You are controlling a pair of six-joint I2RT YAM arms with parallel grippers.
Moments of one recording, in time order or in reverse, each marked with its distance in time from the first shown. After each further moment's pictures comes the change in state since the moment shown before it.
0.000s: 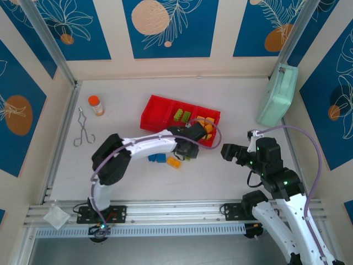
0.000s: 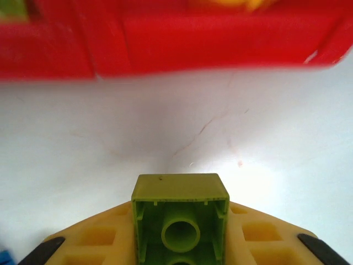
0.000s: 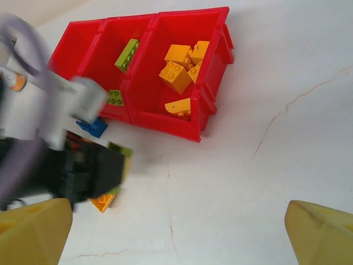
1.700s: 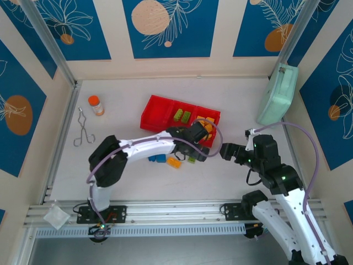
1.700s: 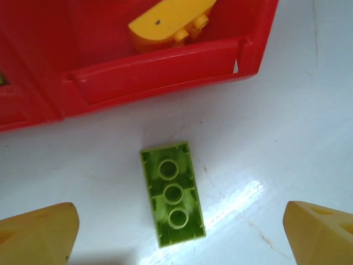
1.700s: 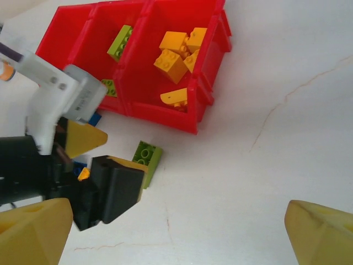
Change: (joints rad) left arm -0.040 0.048 0.002 0.072 0.037 0.151; right arm 0.019 0.047 0.016 -0.020 0.017 0.001
